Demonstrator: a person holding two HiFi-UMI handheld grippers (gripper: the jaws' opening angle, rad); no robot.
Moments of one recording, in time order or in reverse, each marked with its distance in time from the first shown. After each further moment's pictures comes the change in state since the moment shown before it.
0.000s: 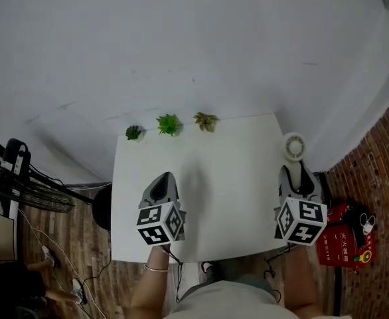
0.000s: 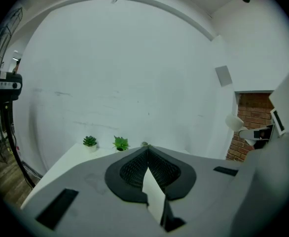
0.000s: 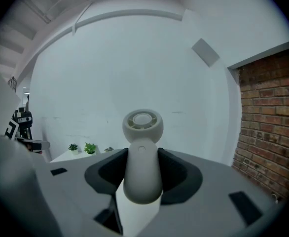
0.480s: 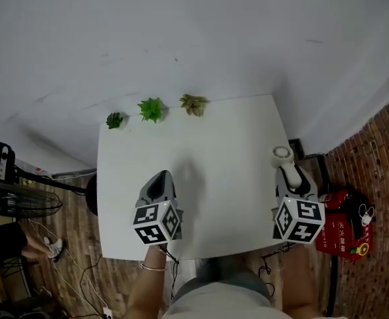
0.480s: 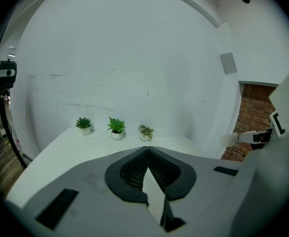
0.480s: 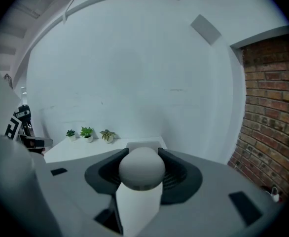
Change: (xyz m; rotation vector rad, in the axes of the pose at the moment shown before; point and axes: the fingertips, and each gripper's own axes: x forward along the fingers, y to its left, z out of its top) left arm 0.040 -0.013 -0.059 -0.017 0.143 0.003; right arm 0.038 -0.026 -0.070 0.024 0.170 0.027
